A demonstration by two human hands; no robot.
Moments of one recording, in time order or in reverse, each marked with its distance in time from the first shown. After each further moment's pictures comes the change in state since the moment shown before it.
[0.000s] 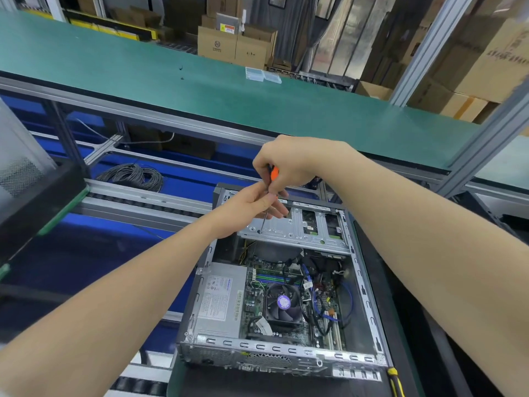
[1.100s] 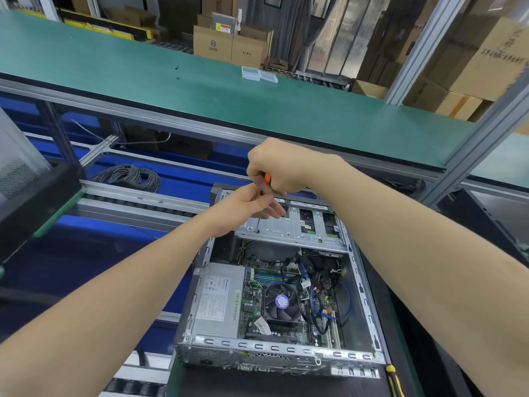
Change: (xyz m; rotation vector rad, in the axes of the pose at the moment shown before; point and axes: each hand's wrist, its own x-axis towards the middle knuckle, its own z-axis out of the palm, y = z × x) left_hand 0.002 -0.004 -0.004 -0.019 -0.043 -0.017; right_hand 0.001 -0.010 0.012 -0.054 0.072 -0.078
